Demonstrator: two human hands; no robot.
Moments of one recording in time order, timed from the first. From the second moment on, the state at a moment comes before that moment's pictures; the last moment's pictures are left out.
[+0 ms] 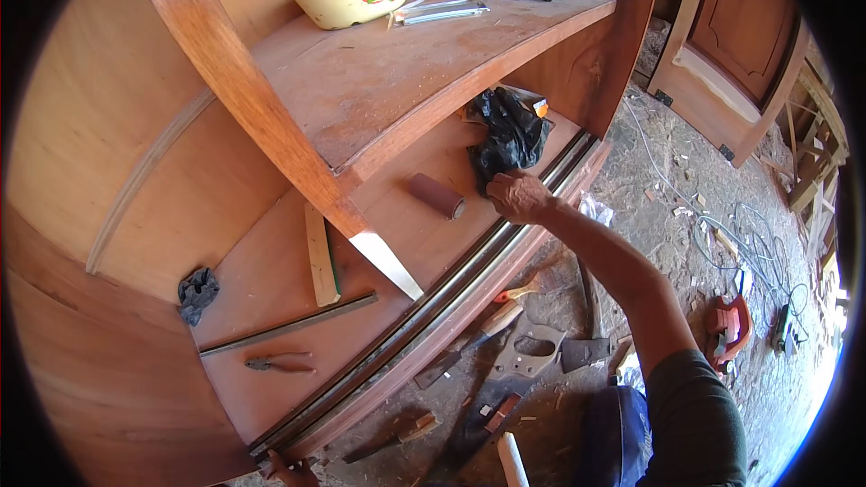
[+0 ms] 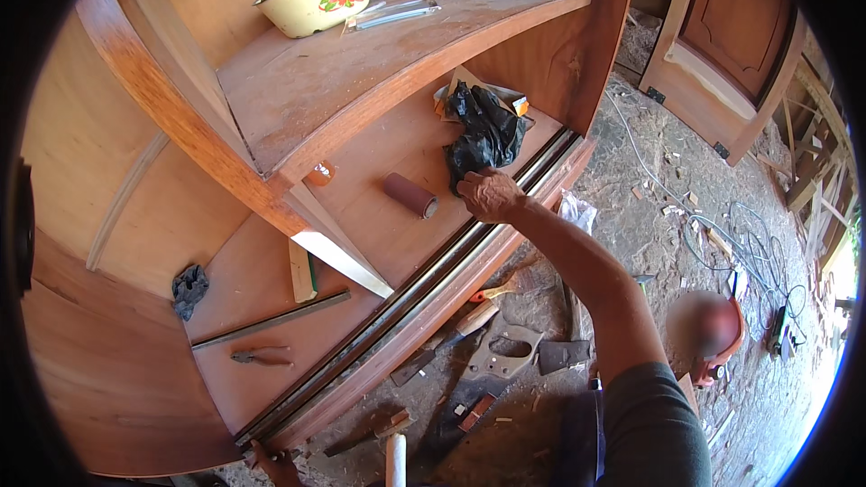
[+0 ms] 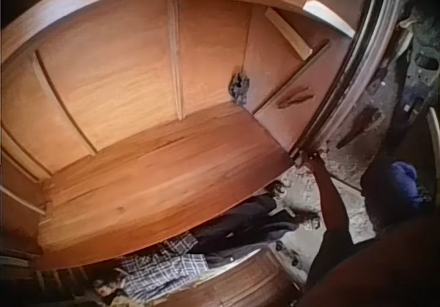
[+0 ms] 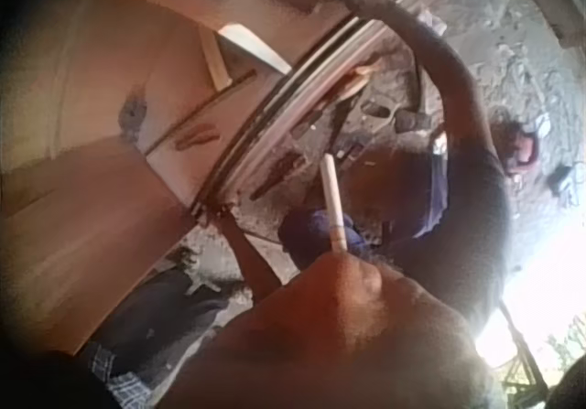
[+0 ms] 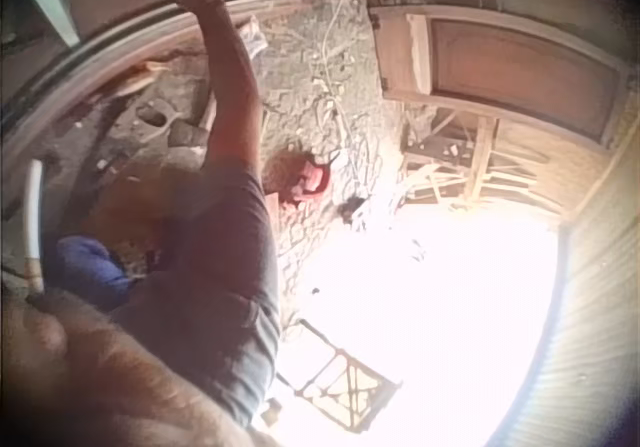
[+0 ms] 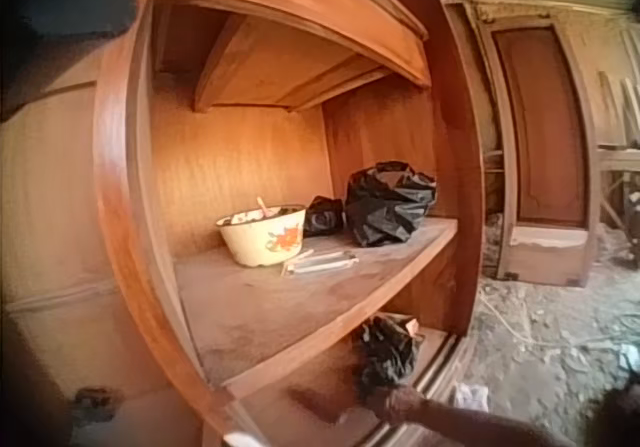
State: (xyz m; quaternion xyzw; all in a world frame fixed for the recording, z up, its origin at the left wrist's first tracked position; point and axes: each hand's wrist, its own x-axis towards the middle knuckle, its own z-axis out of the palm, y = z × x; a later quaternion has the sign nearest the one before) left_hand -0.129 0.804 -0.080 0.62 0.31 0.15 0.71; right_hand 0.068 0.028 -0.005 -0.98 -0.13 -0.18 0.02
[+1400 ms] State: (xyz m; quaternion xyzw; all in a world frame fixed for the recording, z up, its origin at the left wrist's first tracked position) left_hand -0.134 0.734 -0.027 0.69 0.28 0.17 0.64; right_hand 0.103 0.077 0.000 -0.86 0.07 -0.30 0.40
